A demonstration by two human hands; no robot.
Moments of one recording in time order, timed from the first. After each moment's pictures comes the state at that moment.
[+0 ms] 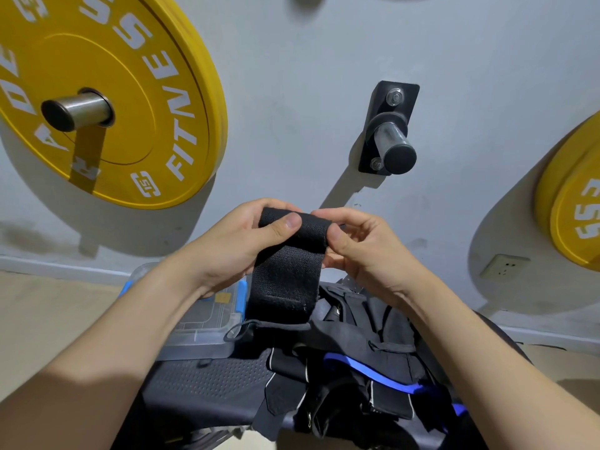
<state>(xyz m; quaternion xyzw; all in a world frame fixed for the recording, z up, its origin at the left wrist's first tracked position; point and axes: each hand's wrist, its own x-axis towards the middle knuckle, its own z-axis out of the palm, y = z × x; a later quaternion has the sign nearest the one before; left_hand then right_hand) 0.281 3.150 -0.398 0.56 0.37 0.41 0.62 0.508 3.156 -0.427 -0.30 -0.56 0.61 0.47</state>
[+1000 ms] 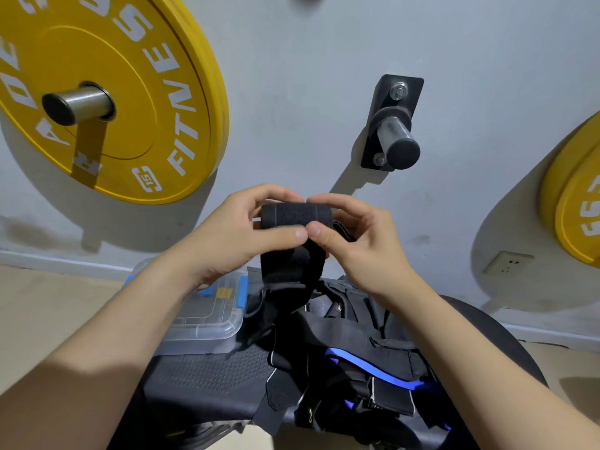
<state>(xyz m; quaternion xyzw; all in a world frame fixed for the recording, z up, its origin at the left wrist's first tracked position) 0.267 3.162 -0.406 0.66 0.37 0.42 0.50 0.489 3.148 -0.425 -0.38 -0.64 0.40 0.54</state>
